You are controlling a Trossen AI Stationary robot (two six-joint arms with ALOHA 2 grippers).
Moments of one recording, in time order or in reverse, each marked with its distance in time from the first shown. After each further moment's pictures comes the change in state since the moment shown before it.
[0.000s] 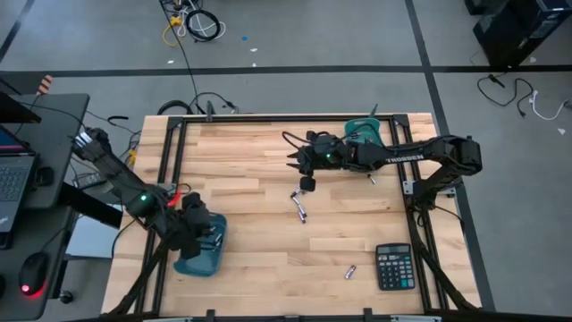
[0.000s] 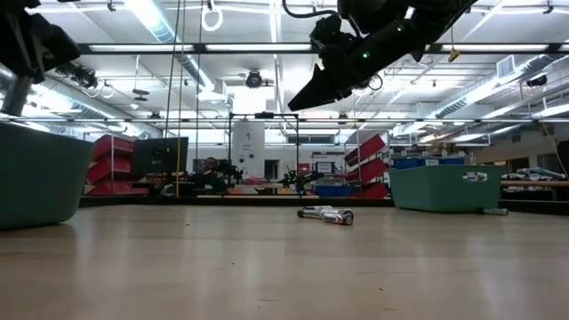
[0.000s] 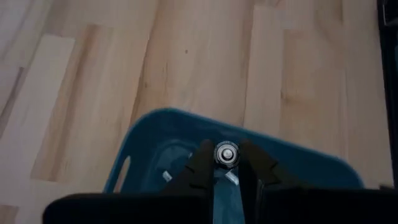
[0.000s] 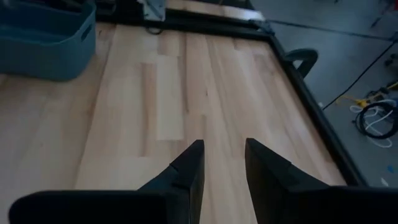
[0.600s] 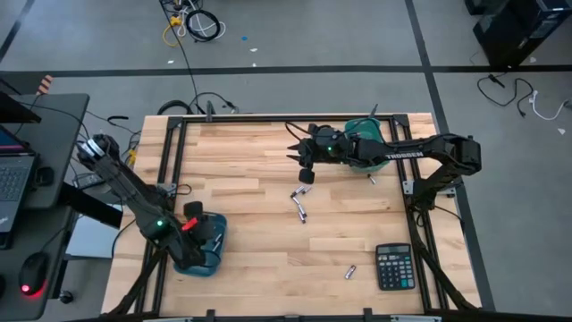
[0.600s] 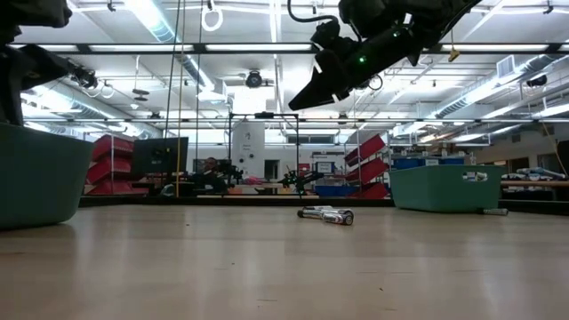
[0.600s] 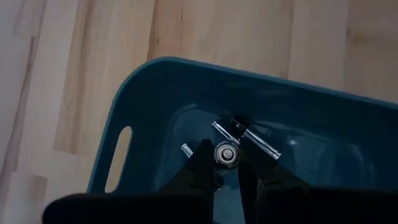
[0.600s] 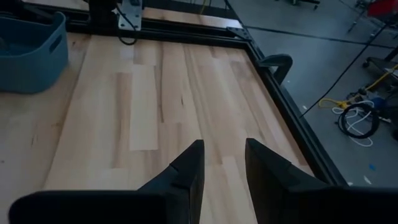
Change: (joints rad) left arm -0.079 0.253 -0.001 -0.053 -0.040 -0.062; right arm -0.050 0.000 0.000 0.039 -0.001 -0.006
